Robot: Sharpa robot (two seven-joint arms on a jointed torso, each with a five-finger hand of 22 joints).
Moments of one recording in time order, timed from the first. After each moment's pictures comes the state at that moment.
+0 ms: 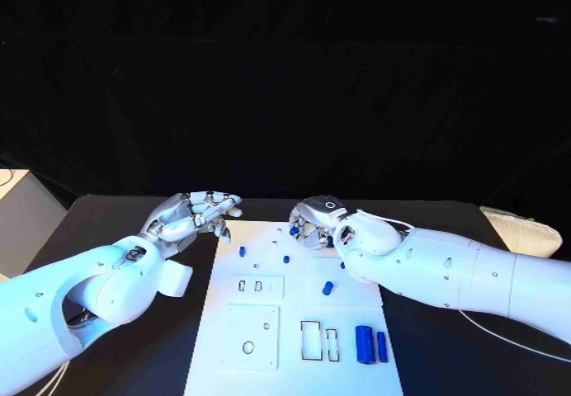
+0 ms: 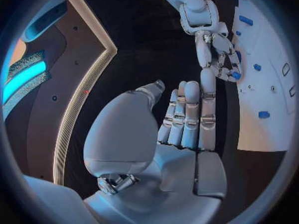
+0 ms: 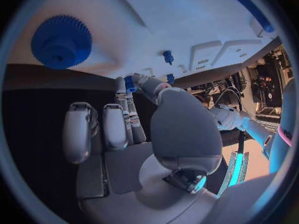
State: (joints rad) left arm 1.03 -0.96 0.22 1.66 -0.22 -0.18 0.31; left_hand 1.38 -0.15 0.43 0.22 0.05 0.84 0.20 0.33 0.29 1.11 0.12 0.26 0.18 1.10 0.05 1.00 0.71 0.18 1.10 0.13 0.85 0.47; right arm 1.24 -0.55 -0.11 1.24 -1.69 -0.45 -0.17; right_hand 1.22 -0.17 0.60 -0.02 0.21 1.08 0.11 0.22 0.29 1.29 0.04 0.10 0.24 1.46 -0.03 1.33 1.11 0.07 1.47 0.07 1.35 1.23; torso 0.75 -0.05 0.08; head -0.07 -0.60
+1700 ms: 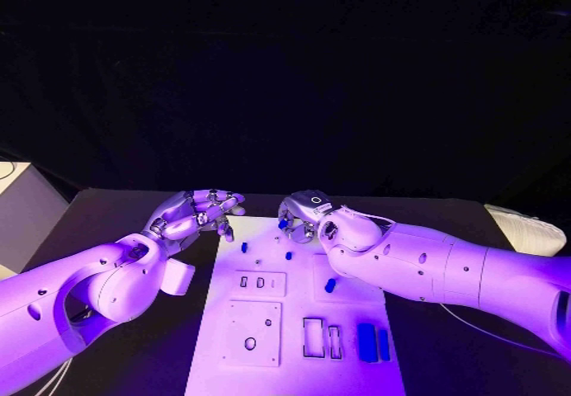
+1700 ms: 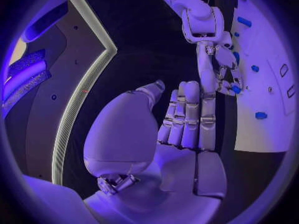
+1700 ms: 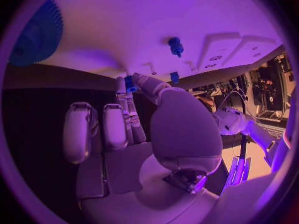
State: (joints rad) left arm 1.03 -0.95 0.22 1.67 -0.23 -0.17 0.31; left_hand 1.38 -0.15 0.43 0.21 0.05 0.84 0.20 0.33 0.29 1.10 0.12 0.26 0.18 1.10 0.05 1.00 0.71 0.18 1.09 0.14 0.85 0.47; right arm 1.24 -0.45 -0.11 1.16 -1.71 -0.46 -0.21; right_hand 1.23 -0.17 0.60 -0.02 0.20 1.08 0.11 0.22 0.29 1.28 0.04 0.09 0.24 1.46 -0.03 1.33 1.11 0.07 1.47 0.07 1.35 1.23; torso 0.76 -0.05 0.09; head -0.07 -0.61
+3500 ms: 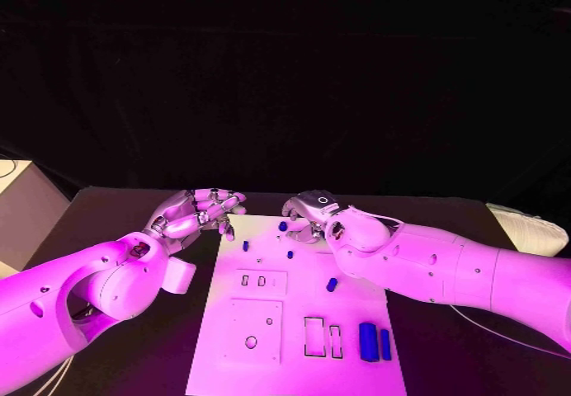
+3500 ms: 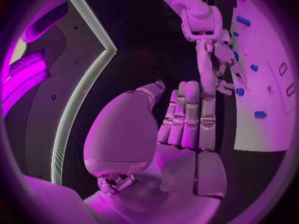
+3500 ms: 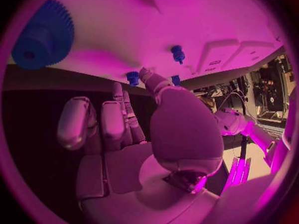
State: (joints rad) left arm 1.03 -0.95 0.22 1.66 -0.23 -0.17 0.31; left_hand 1.38 -0.15 0.43 0.22 0.05 0.84 0.20 0.33 0.29 1.10 0.12 0.27 0.18 1.10 0.05 1.00 0.71 0.18 1.09 0.13 0.86 0.47; right arm 1.24 -0.49 -0.11 1.19 -1.72 -0.46 -0.21; right_hand 1.24 -0.23 0.40 0.06 0.12 0.90 0.15 0.14 0.39 1.11 0.08 0.06 0.27 1.46 -0.01 1.26 0.97 0.07 1.43 0.09 1.24 1.10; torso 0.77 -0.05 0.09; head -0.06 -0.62
